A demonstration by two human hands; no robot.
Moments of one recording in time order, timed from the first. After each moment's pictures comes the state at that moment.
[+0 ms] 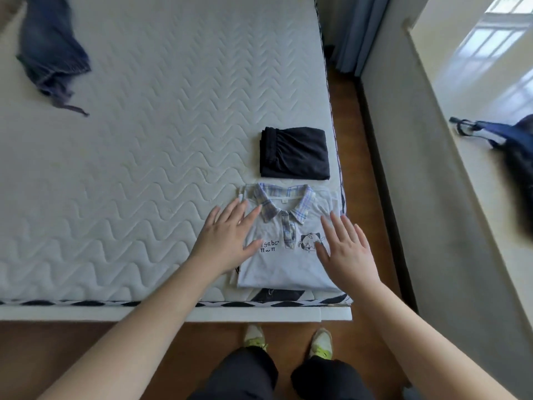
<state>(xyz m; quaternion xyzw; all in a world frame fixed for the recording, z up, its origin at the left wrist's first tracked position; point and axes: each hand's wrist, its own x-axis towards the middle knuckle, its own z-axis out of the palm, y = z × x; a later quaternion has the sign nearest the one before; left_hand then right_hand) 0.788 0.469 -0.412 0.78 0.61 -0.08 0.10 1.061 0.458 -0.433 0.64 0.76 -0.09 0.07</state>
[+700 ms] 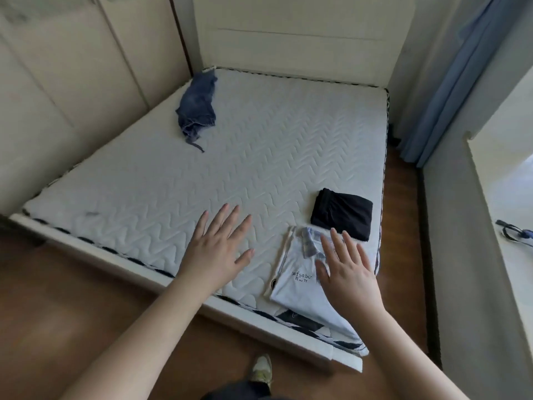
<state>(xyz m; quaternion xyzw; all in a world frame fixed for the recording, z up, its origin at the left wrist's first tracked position) 0.759 0.306 -0.216 0.65 0.75 -0.05 -0.07 1.020 0.387 -0.257 0.50 0.86 -0.05 -0.03</state>
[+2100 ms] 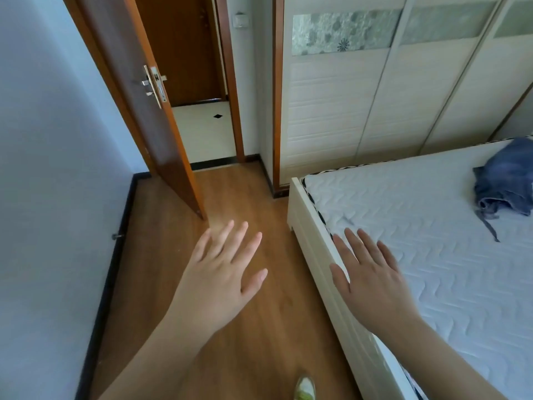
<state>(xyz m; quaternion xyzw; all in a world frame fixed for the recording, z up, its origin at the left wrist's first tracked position) 0.362 -0.167 -0.142 0.25 0.97 -0.04 -0.04 0.407 0.089 -0.170 0.02 1.00 -0.02 -0.06</state>
